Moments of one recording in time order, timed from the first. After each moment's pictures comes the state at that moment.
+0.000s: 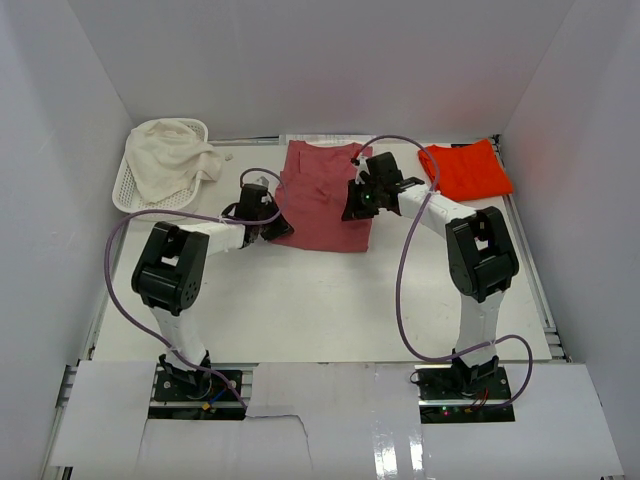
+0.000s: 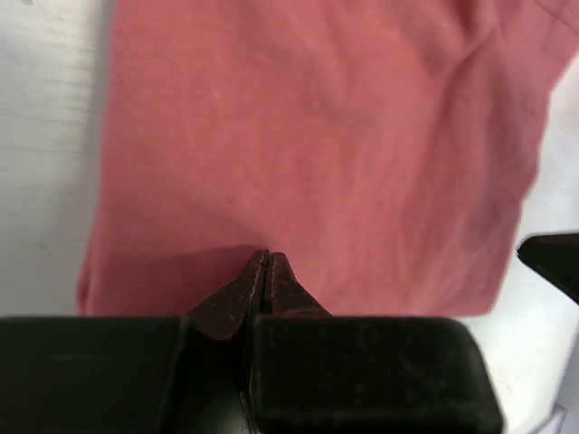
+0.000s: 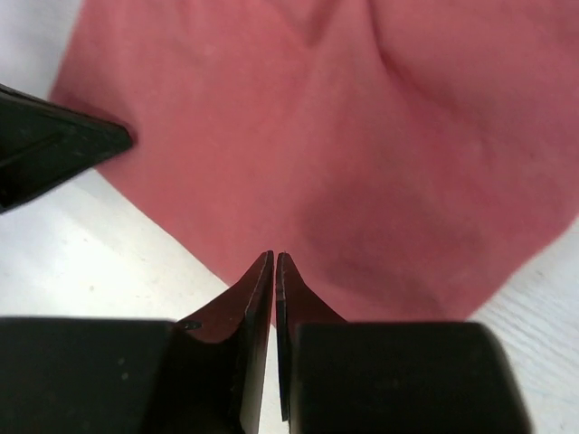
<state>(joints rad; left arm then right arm) -0.34 1.84 1.00 0.11 0.19 -0.73 0.46 1.97 1.44 -0.27 -0.38 0.27</state>
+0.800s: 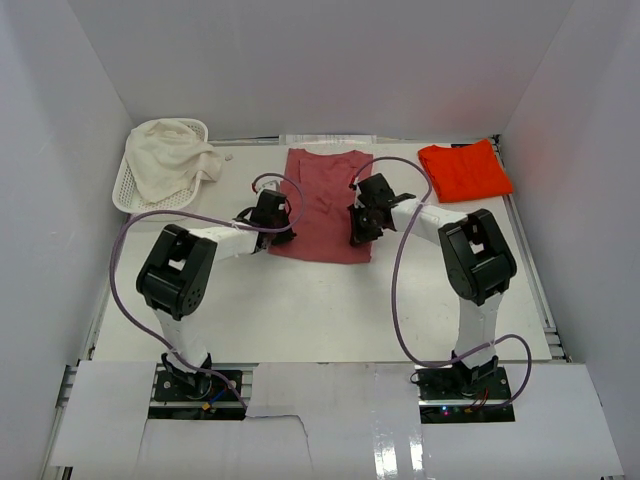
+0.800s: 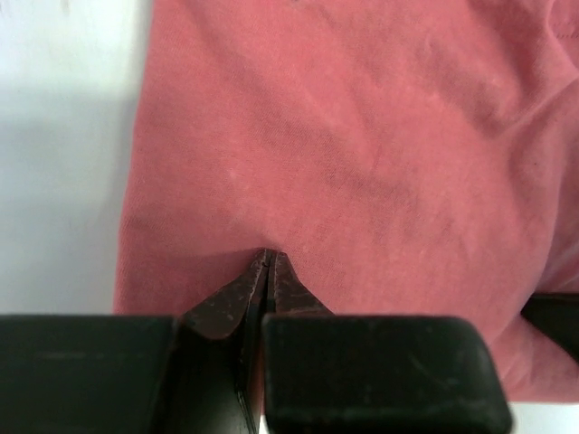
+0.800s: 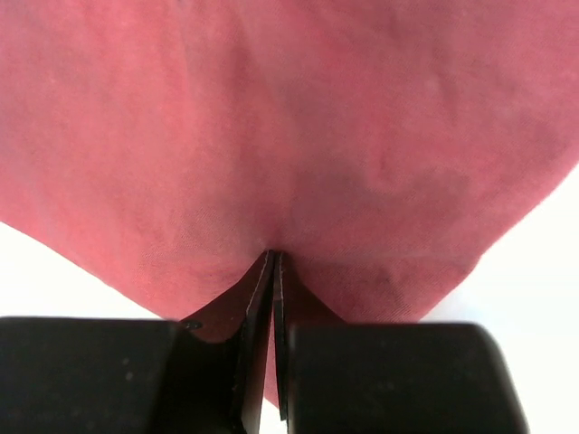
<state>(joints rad) -0.45 1.88 1.06 0.02 -0.11 -0.62 0.51 1.99 1.33 -0.36 -0.18 0.24</state>
